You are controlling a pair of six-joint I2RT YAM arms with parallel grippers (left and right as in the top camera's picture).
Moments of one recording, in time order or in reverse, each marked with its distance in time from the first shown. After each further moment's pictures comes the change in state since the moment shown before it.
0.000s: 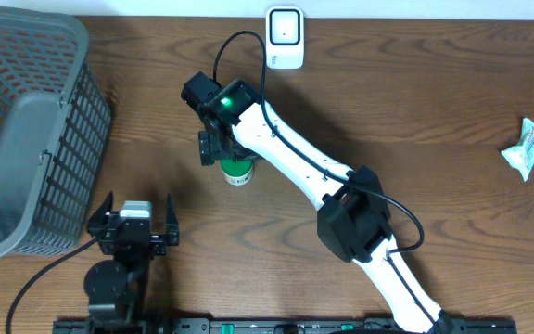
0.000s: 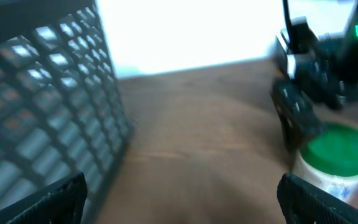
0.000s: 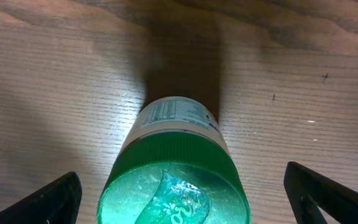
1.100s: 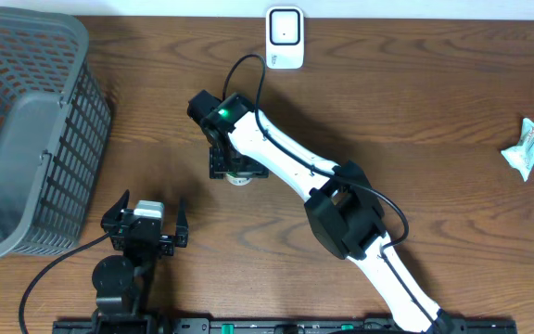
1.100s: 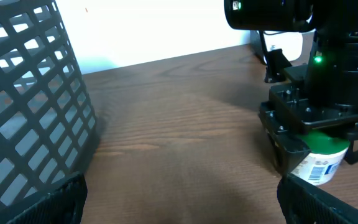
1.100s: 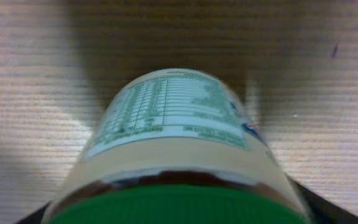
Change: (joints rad) left arm 0.000 0.003 -0.087 0.063 0.089 0.012; right arm 0.001 0.050 -0.111 0.036 -0.096 0.119
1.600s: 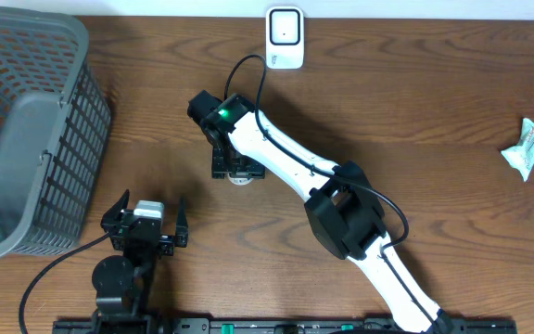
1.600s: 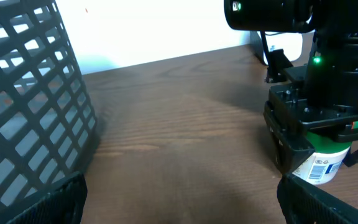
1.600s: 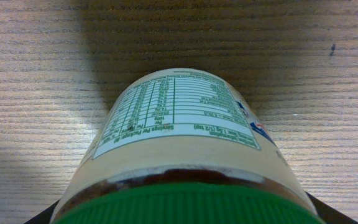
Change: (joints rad) left arm 0.000 -0.006 0.000 0.000 0.001 0.000; right arm 0.000 0.000 -0.001 0.006 0.000 0.021
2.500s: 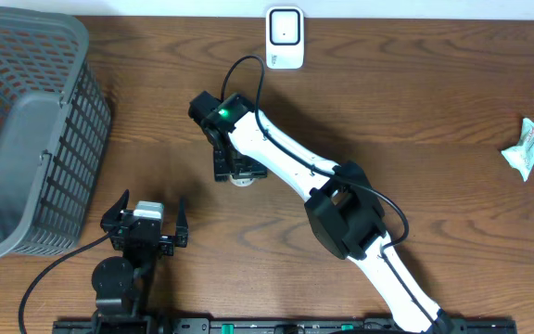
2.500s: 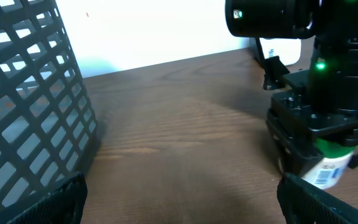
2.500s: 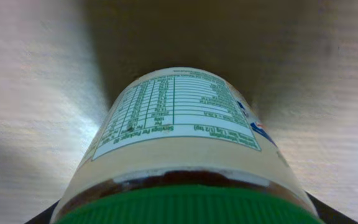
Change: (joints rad) left arm 0.000 -0.008 0.000 0.000 0.003 0.000; right arm -0.003 0.000 0.000 -0.045 0.000 -0.108
